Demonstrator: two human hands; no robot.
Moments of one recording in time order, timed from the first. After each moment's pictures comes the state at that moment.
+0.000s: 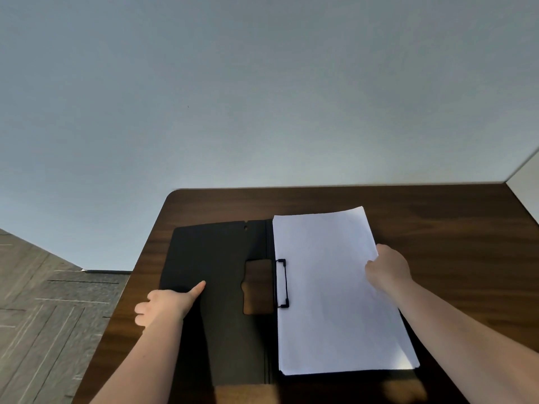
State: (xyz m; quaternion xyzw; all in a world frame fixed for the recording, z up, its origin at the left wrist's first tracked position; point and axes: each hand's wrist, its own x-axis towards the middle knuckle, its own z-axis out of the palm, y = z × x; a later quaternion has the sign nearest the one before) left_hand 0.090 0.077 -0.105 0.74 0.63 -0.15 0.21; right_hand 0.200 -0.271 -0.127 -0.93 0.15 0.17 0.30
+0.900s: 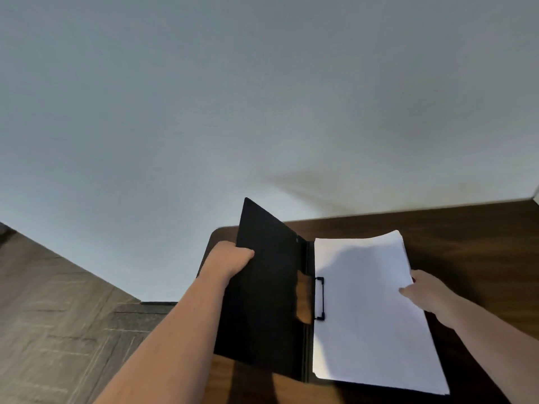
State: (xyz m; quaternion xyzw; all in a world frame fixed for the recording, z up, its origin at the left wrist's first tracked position) left_hand 0.153 0.034 0.043 0.86 0.37 -0.09 0.33; right_hand 0.188 -0.295 -0.076 -0.86 0.18 0.27 0.40
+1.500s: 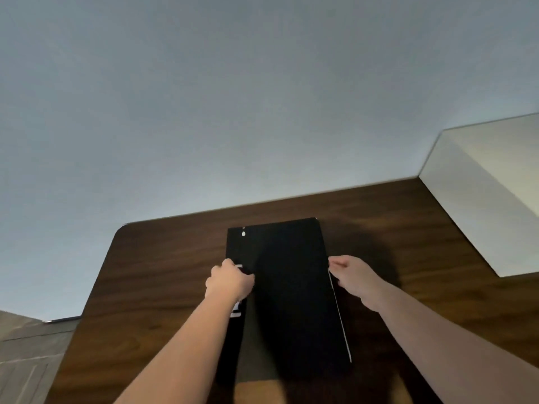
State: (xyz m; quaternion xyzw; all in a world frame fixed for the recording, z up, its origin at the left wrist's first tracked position) left_hand 0.171 -0.106 -0.067 0.90 0.29 -0.23 0.22; right_hand 0.179 -0.337 -0.092 -0.82 0.17 0.26 0.48
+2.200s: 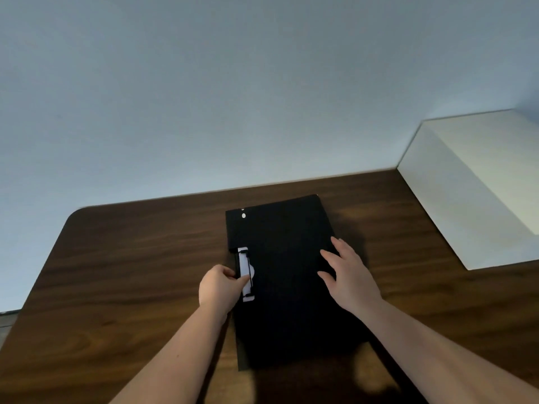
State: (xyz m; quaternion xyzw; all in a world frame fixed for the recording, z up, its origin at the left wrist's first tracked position) left_hand 0.157 -0.141 -0.117 0.87 0.31 -0.16 0.35; right_hand 0.157 -0.373 -0.122 -0.97 -0.02 0.10 0.21
